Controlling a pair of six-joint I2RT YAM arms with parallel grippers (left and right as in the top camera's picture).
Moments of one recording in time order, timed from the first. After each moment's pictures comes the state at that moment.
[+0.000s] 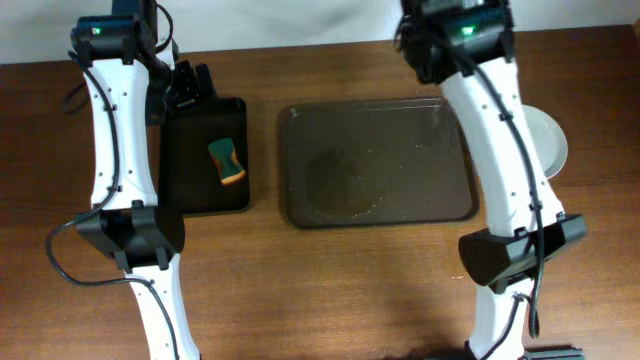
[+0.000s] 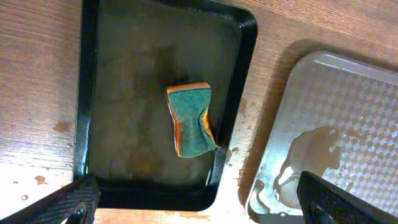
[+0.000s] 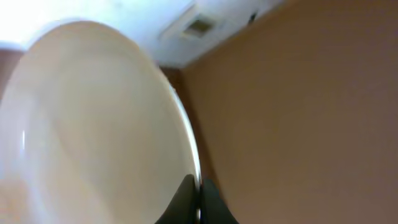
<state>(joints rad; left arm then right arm) 0.00 2.40 2.75 -1.69 0.14 -0.25 0.29 2.09 2.49 -1.30 1.11 -0.07</state>
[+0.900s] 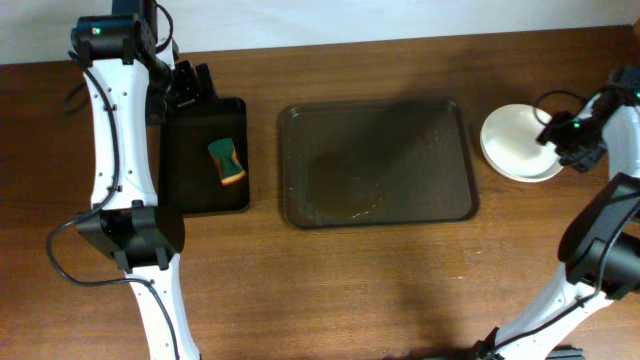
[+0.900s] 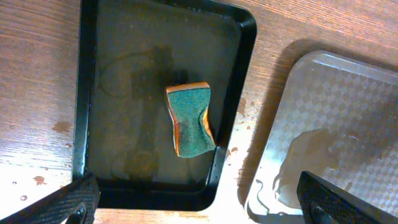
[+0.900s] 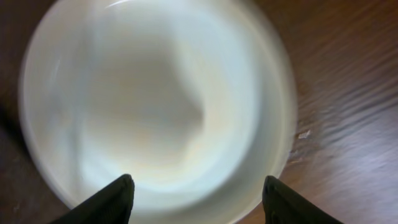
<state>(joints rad) 0.00 2.40 2.75 -1.69 0.15 -0.25 -0.54 2.09 1.70 -0.92 -0.12 0.20</state>
